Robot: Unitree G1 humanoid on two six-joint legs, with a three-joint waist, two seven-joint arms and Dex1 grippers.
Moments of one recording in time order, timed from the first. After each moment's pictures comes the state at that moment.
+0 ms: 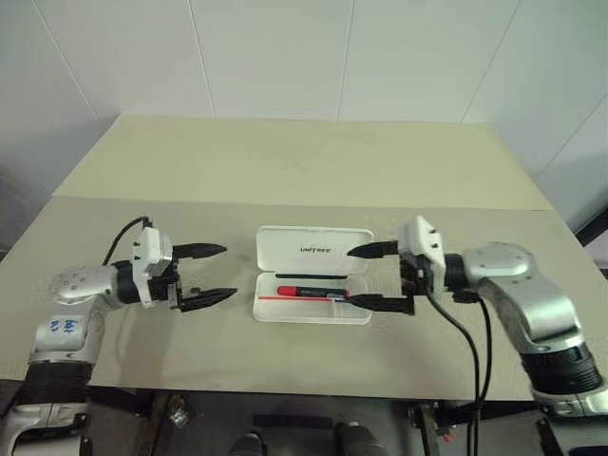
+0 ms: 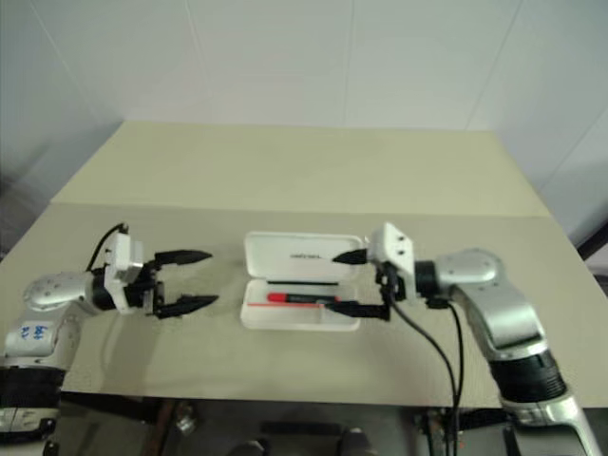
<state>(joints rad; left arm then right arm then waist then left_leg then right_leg) -0.48 0.71 0.15 0.19 -0.45 0.08 -1.25 -0.54 -0.70 0.01 -0.22 0.41 0.49 1.20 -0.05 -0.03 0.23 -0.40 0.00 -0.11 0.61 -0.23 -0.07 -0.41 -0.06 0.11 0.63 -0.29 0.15</state>
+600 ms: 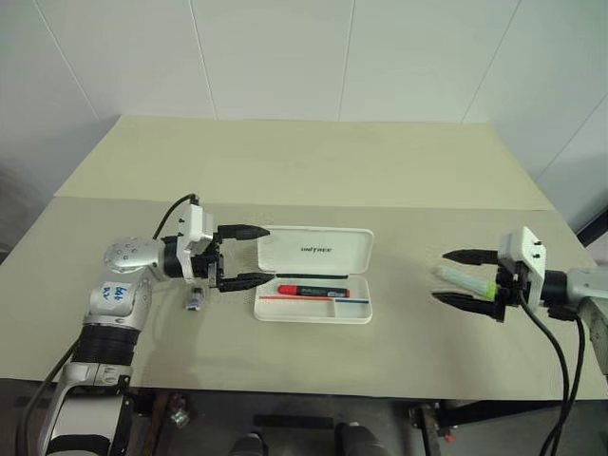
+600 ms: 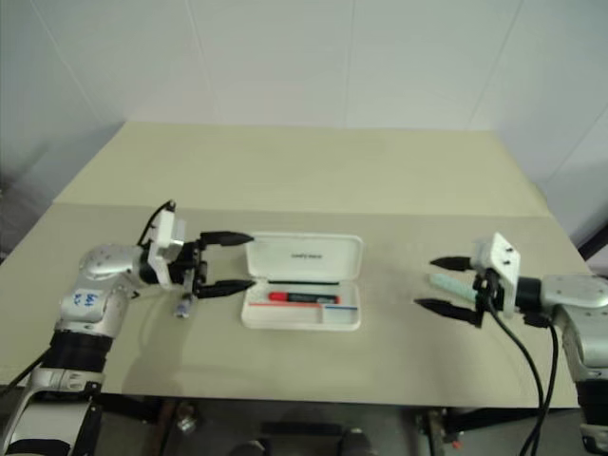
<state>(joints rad) -0.65 0.58 0.02 0.26 -0.44 0.09 -1.28 -0.34 -0.90 -0.22 0.21 0.37 0.16 1.27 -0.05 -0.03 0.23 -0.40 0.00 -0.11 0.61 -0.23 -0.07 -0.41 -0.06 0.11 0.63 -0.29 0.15</state>
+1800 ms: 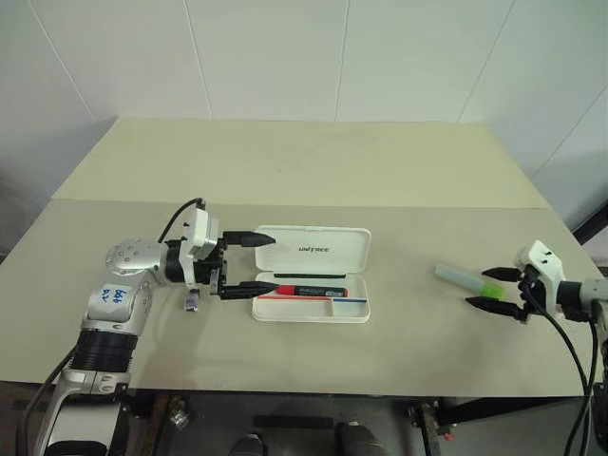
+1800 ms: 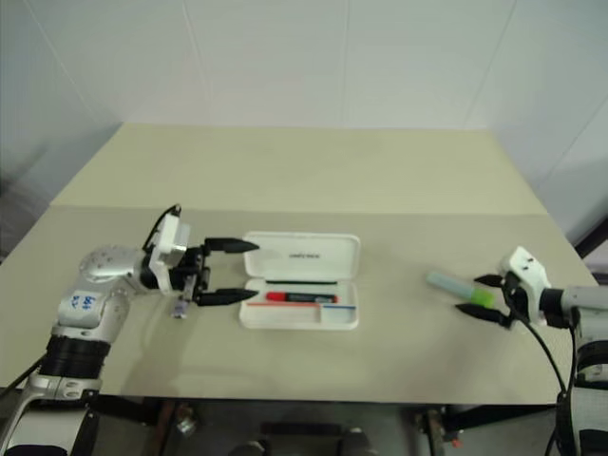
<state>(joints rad) -0.60 0.62 0.04 0.13 -0.45 0.17 -1.29 -0.73 -0.91 -0.09 1.13 0.09 -0.18 1.35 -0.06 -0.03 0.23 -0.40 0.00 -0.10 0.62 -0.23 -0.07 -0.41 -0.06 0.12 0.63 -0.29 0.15</state>
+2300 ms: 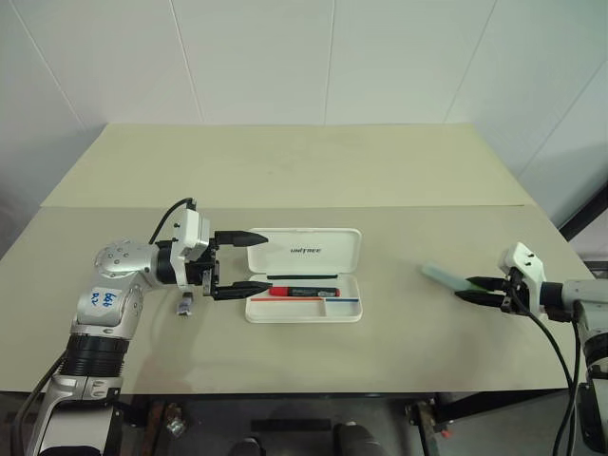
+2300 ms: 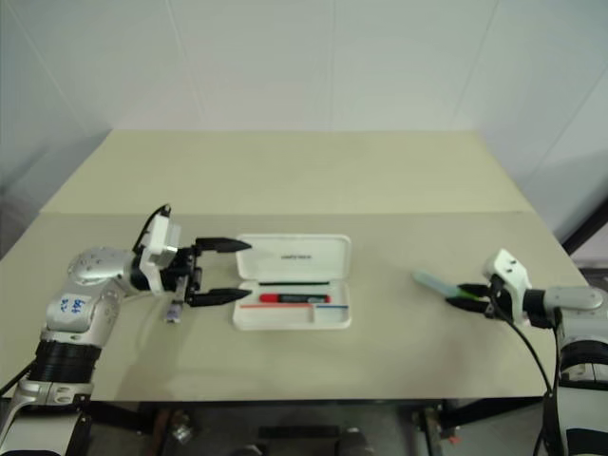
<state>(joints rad) -0.58 0.64 0.06 0.13 -0.45 0.17 -1.28 -0.71 -0.84 -0.09 1.05 0.10 -0.20 1.36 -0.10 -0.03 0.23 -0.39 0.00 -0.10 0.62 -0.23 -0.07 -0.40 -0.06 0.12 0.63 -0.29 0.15</state>
